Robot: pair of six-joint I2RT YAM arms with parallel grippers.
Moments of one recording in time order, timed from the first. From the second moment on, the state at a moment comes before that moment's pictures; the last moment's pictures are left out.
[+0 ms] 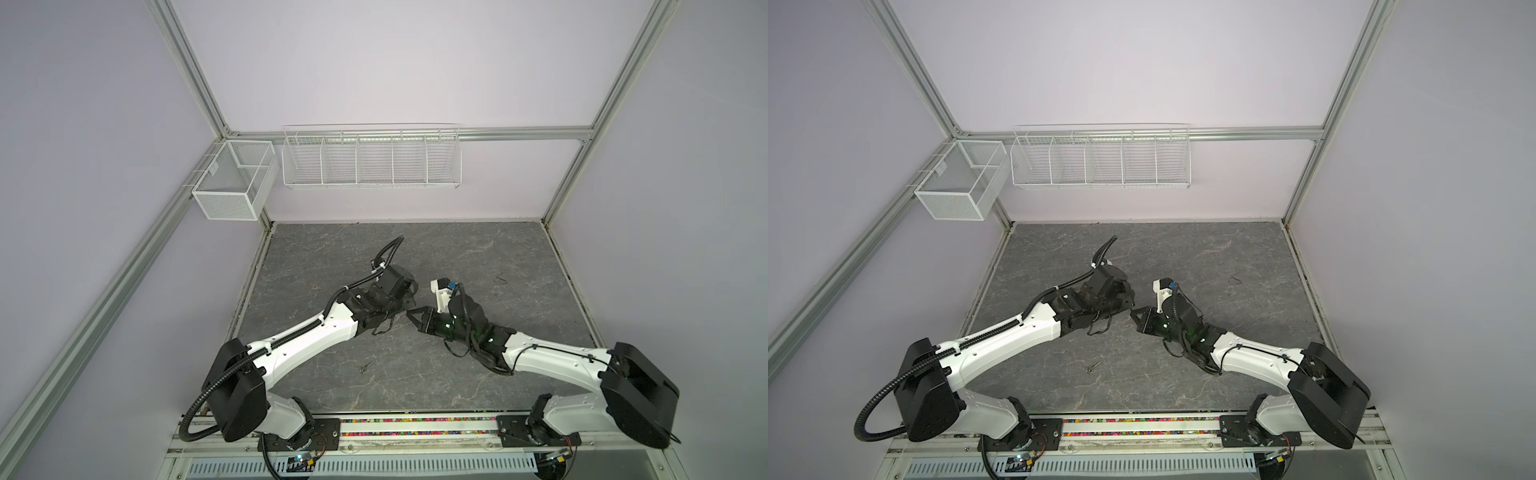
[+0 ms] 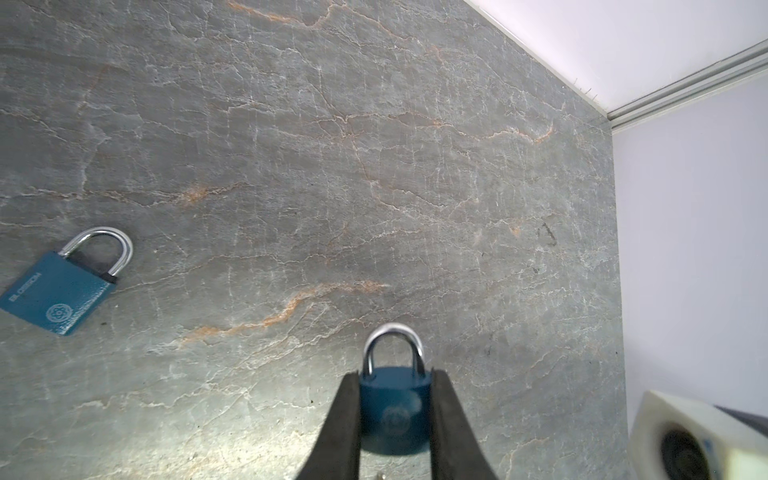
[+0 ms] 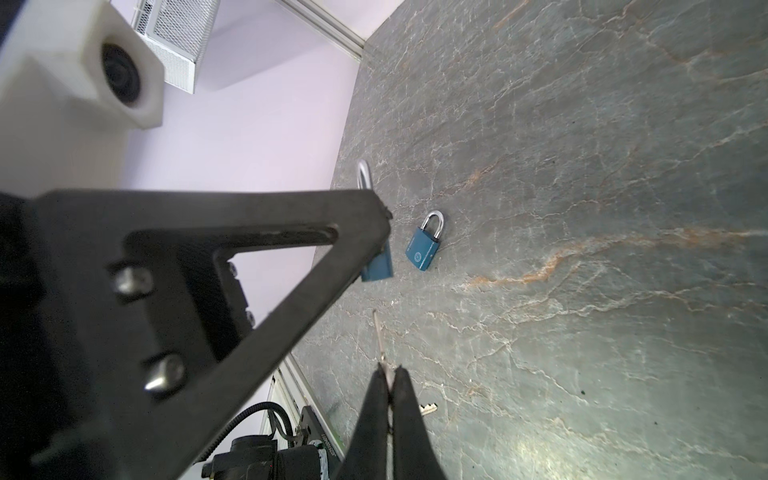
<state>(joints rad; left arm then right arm) -0.89 1.44 1.13 -0.48 -0.24 -1.03 0.89 1.35 0.64 0.32 -0.11 1.02</state>
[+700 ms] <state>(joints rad) -0.90 1.43 1.11 -0.45 -0.25 -1.12 0.90 1.33 0.63 0.35 0.01 1.06</state>
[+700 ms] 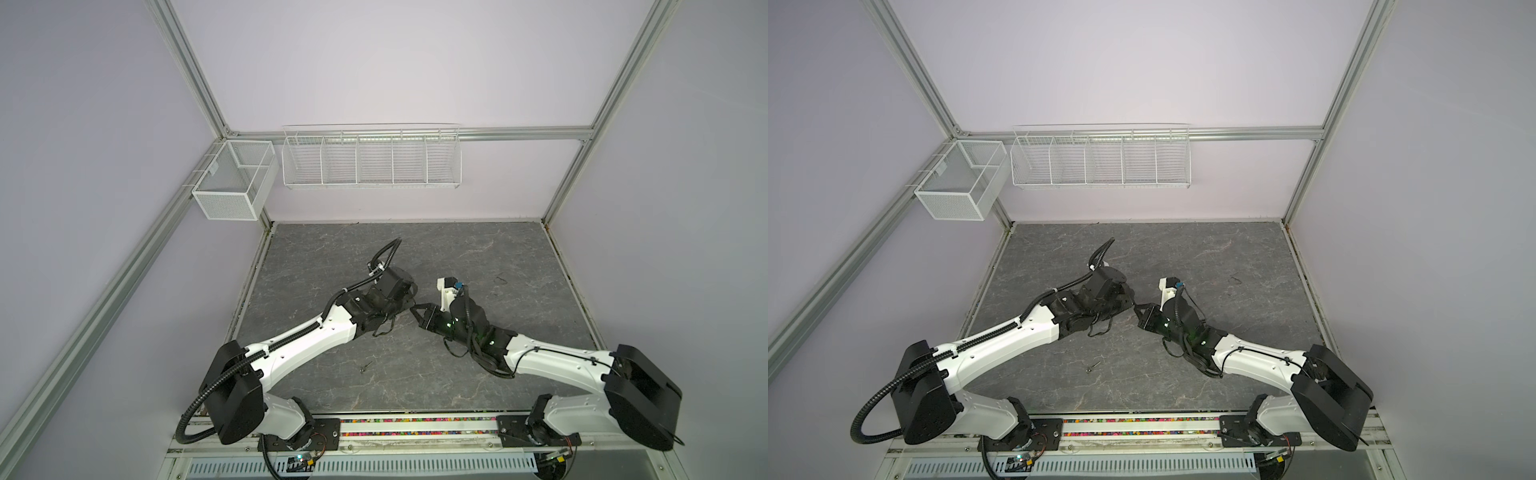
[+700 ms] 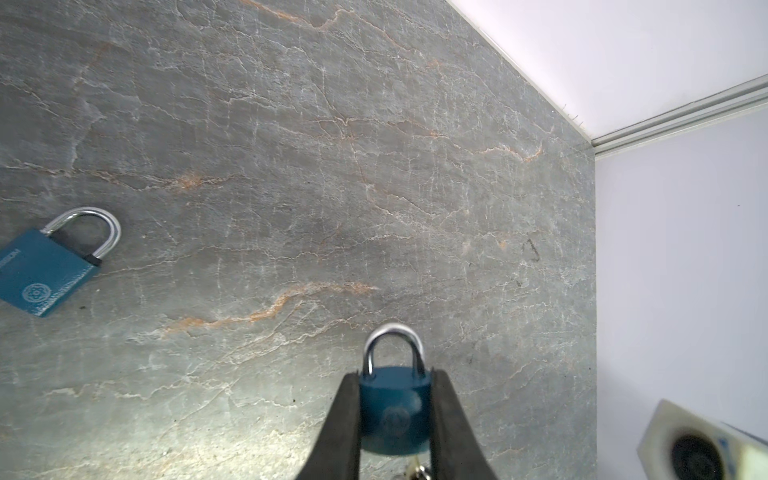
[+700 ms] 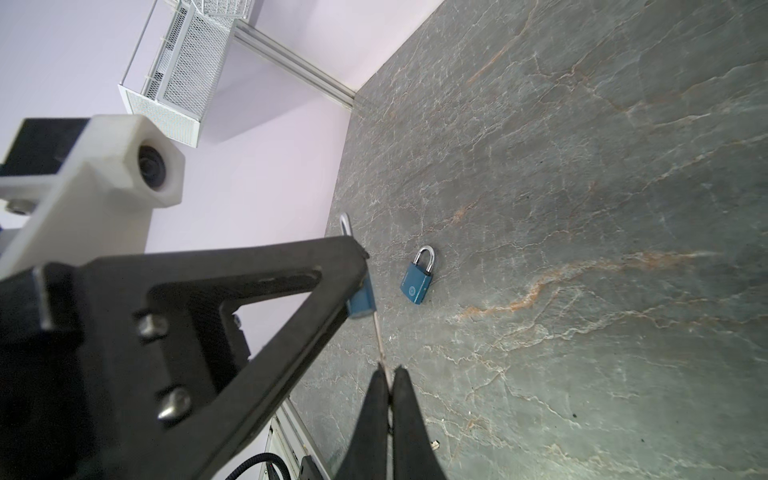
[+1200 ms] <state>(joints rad) -0.91 1.43 1.09 -0.42 -0.23 -1.15 0.92 1.33 0.63 0.34 0.05 1.05</state>
